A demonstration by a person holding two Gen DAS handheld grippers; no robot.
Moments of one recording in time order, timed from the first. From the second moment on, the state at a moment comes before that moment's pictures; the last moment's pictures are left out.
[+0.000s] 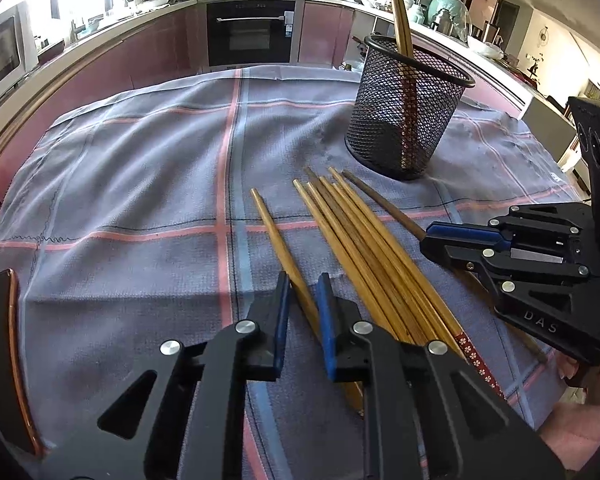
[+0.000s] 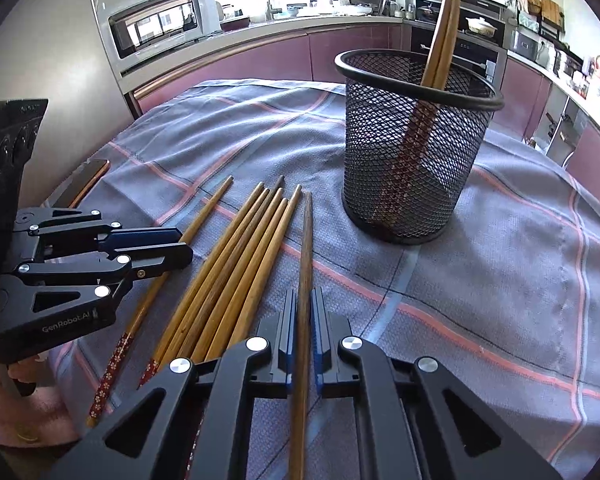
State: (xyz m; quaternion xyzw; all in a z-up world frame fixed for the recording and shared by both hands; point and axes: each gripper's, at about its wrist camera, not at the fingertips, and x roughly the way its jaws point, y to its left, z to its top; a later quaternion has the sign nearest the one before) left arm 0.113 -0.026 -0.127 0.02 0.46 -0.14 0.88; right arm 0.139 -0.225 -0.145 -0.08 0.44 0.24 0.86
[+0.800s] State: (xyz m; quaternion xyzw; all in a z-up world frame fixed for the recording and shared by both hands) left arm 0.097 -0.006 -0.044 -0.07 0.37 -0.23 0.90; right arm 0.115 -0.284 -0.061 0.04 0.32 0.30 0.90
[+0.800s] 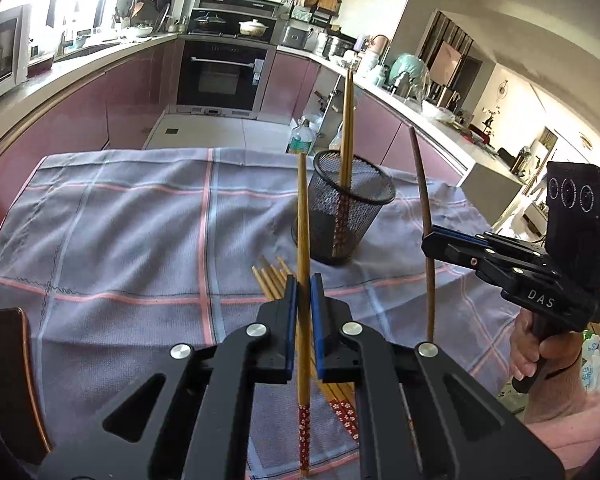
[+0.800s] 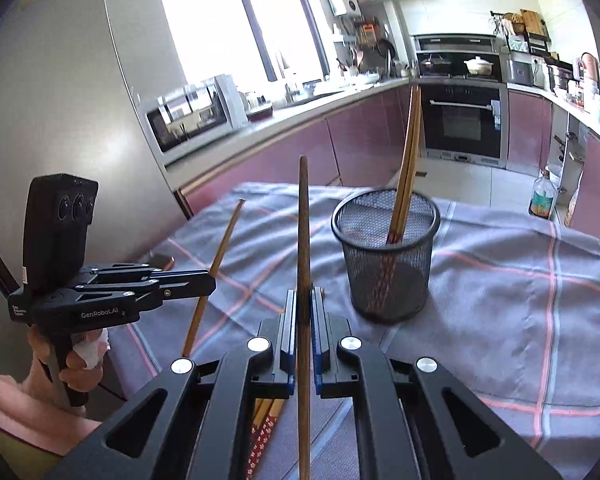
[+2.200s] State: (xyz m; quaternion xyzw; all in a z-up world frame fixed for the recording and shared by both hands) left arm 0.180 -0.060 0.084 -0.06 0.25 -0.25 0.93; right arm 0.178 -0.314 0.028 0.03 0.20 0.26 0.94
